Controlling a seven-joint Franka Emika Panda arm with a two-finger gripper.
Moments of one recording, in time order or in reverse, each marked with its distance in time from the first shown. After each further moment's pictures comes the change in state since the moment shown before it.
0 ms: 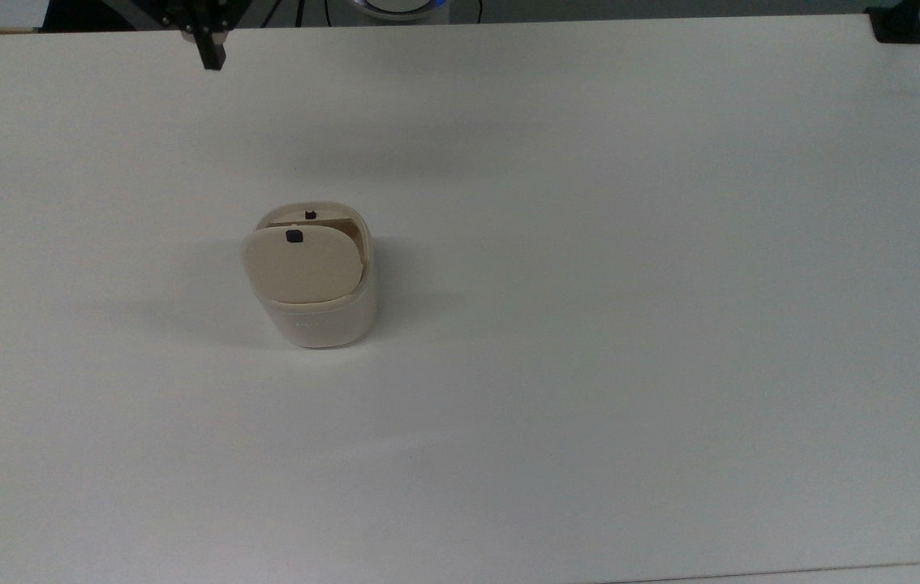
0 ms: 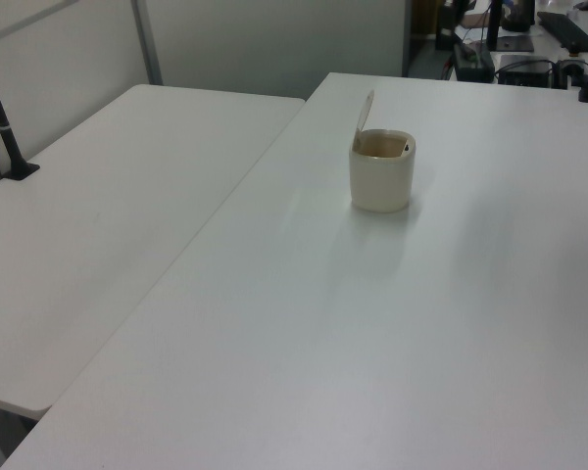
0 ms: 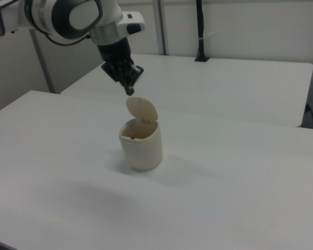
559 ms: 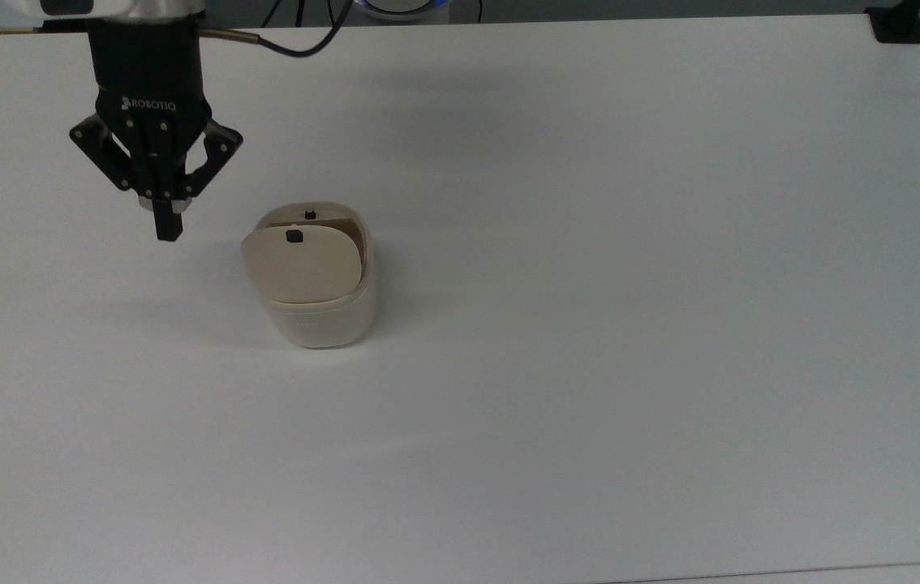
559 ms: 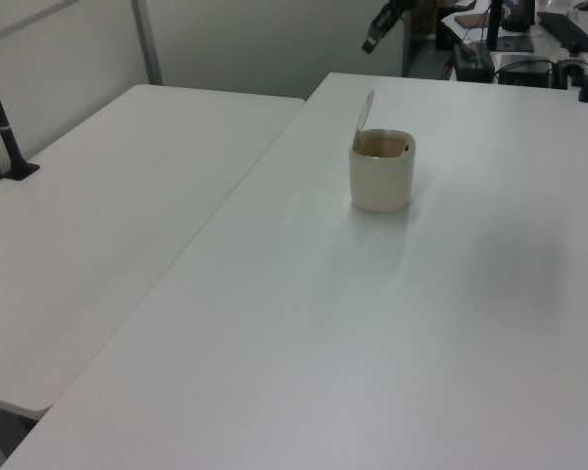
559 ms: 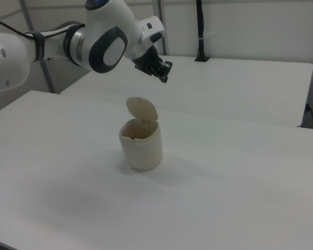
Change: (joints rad) arm 0.006 0.221 0.000 0.009 0.065 0.593 -0.067
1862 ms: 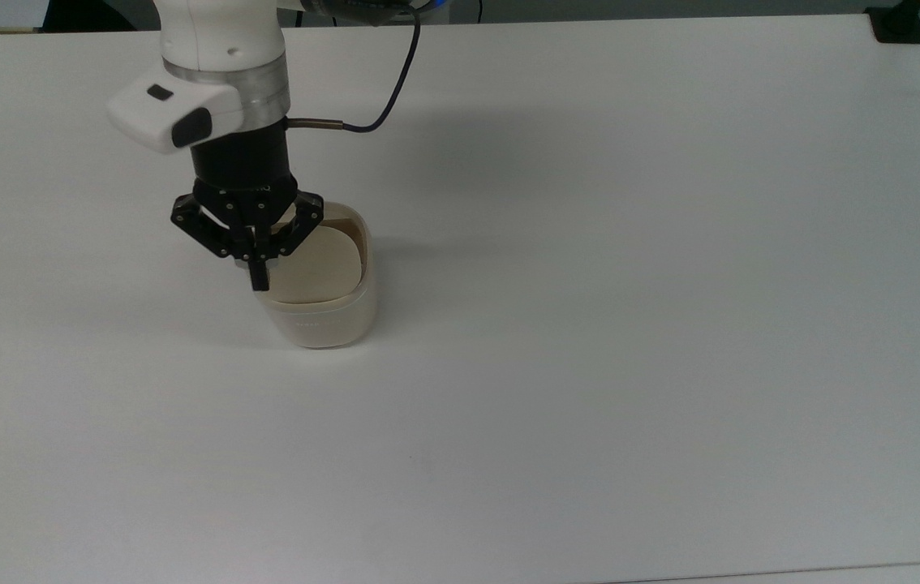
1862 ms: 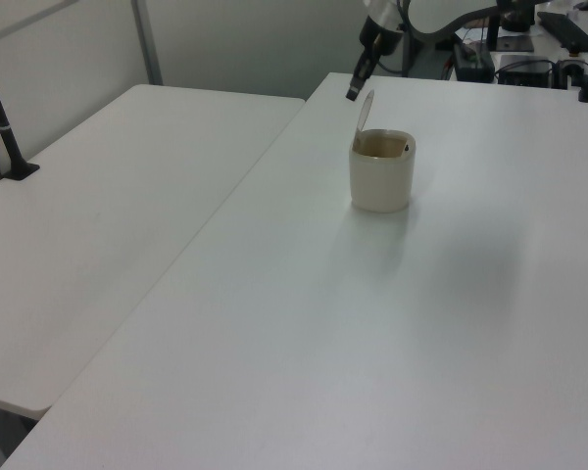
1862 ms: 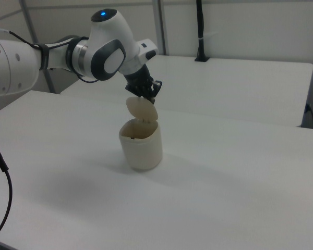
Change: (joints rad) arm 0.060 0.107 0.008 0.041 -0.019 -0.142 -0.091
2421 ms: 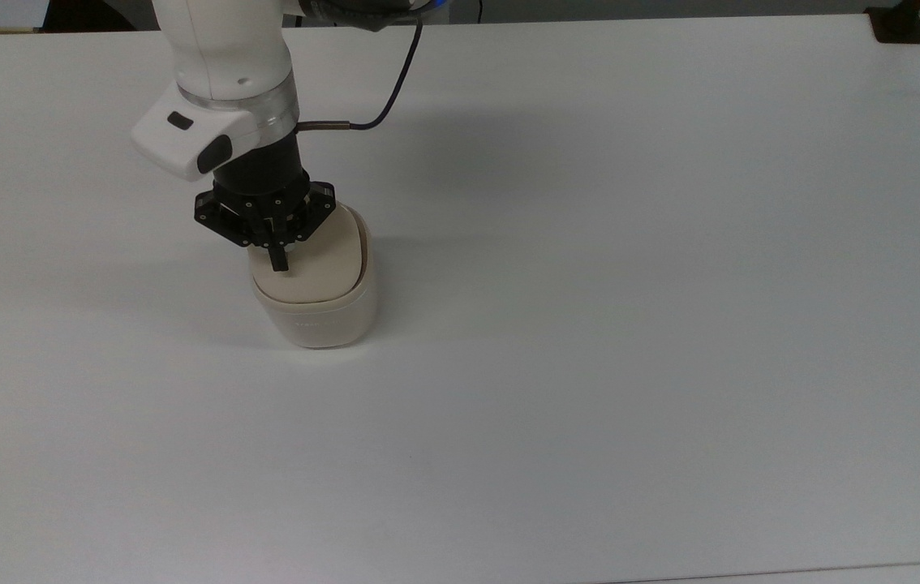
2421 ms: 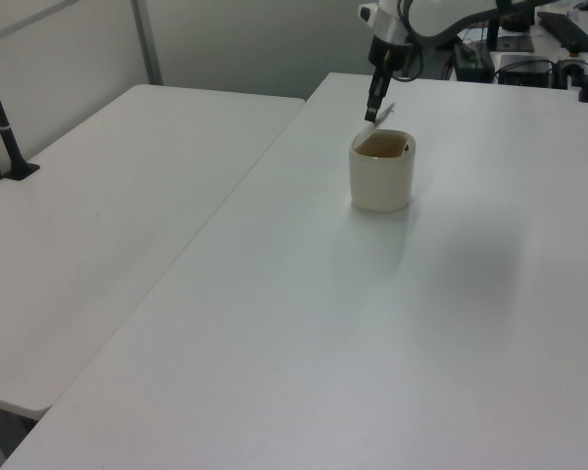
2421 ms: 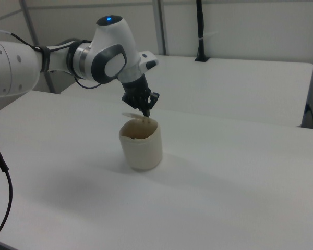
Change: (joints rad) arm -0.001 0.000 0.000 -0.024 0.000 -0.125 -0.040
